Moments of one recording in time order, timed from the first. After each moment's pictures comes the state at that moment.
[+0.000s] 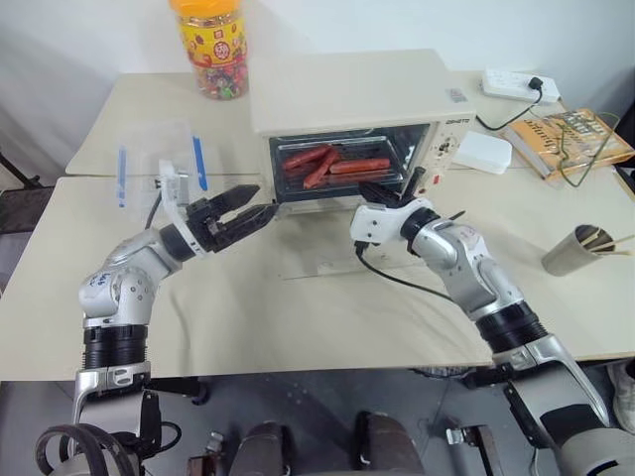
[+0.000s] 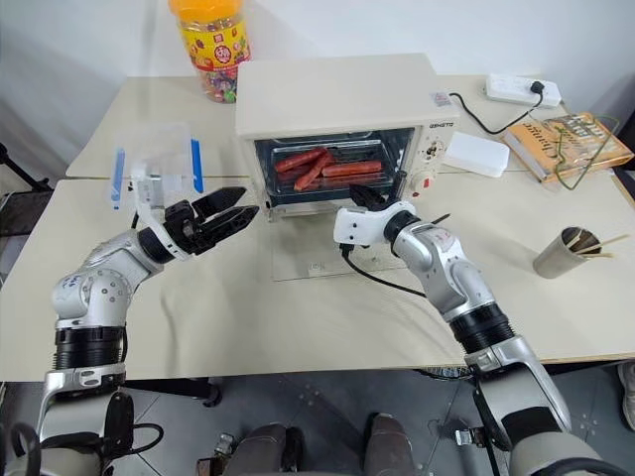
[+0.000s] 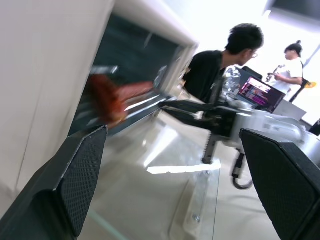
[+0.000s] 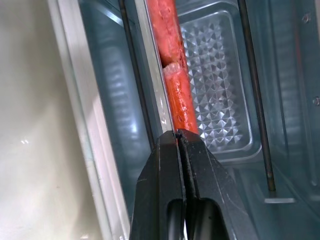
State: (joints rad) left arm -0.58 0.48 0.24 0.12 -0.67 0.51 -0.94; right arm -0.75 -0.48 0.32 0.28 -0.64 -0.16 0.27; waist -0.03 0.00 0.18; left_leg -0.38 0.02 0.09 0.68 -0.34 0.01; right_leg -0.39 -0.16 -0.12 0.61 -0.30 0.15
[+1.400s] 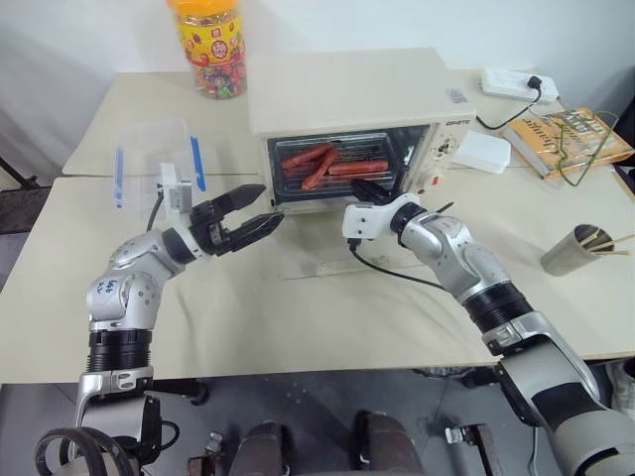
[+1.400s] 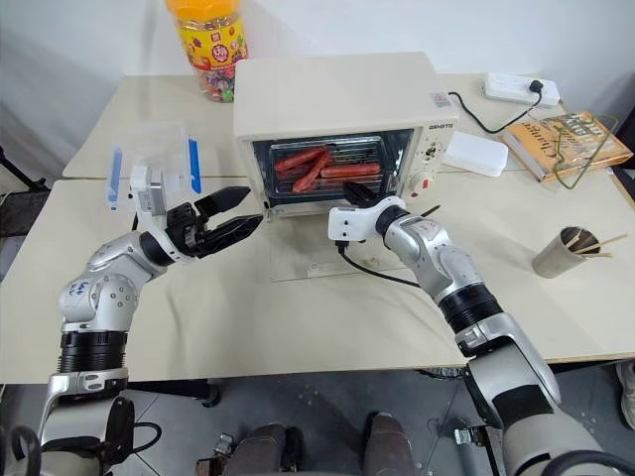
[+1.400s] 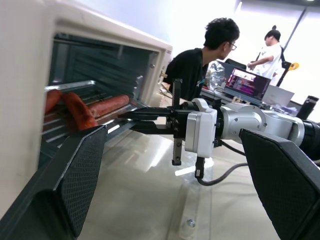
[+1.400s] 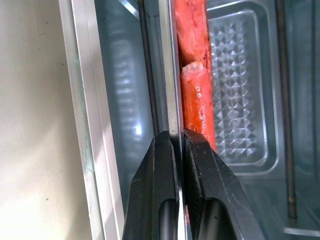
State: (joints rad) left arm -0.58 0.46 0.19 0.13 -0.66 0.46 -0.99; right arm -0.88 -0.46 0.40 0.49 -0.70 -0.24 0.21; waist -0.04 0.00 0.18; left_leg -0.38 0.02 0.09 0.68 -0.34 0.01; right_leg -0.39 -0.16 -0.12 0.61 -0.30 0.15
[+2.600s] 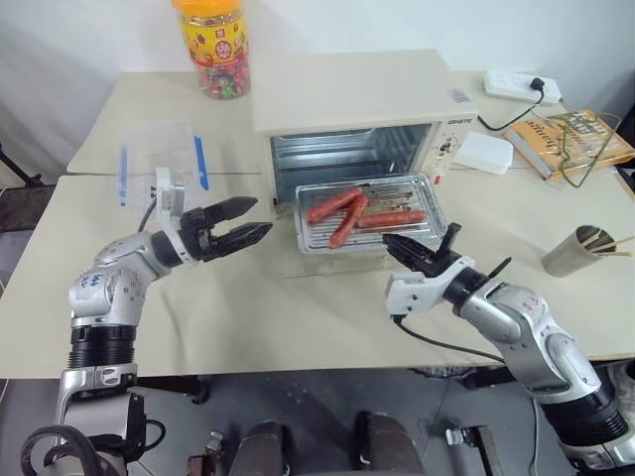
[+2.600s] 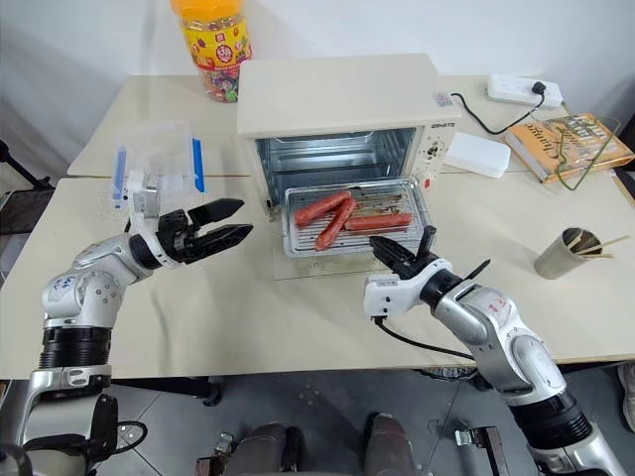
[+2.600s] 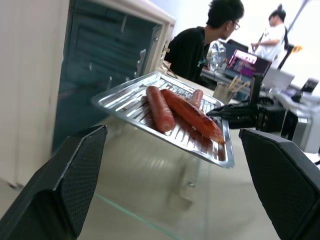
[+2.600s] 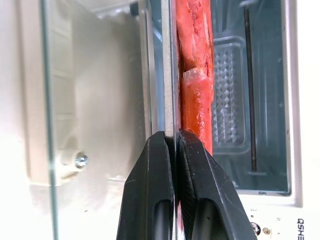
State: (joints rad) left arm -0.58 0.55 0.21 0.18 -0.73 0.70 -0.99; right arm -0.26 -0.68 0.18 -0.31 -0.65 -0.21 0.39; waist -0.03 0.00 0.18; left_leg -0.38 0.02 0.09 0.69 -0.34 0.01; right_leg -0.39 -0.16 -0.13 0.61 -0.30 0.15
